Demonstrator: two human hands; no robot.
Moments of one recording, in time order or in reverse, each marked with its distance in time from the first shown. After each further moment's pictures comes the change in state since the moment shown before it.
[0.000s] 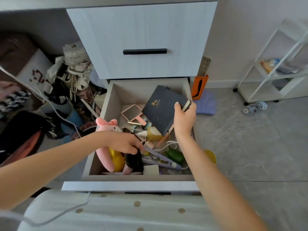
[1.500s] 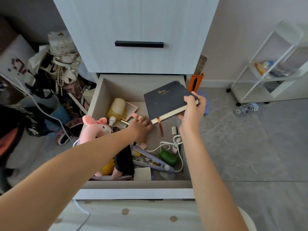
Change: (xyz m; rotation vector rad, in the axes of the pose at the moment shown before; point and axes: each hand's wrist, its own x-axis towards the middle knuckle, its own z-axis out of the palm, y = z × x) left_hand 0.139 -0.007 -0.005 0.753 0.321 -0.321; right_hand 0.021 -0.022 -0.016 0.449 -0.047 0.287
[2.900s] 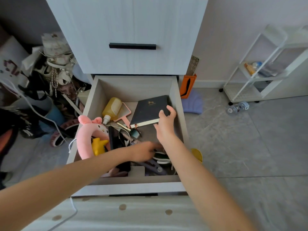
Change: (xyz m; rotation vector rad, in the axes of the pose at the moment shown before) left_hand -0.060 0.053 -0.006 -1.102 0.081 0.332; right_hand -0.012 0.057 0.009 -0.114 -0.078 0.308
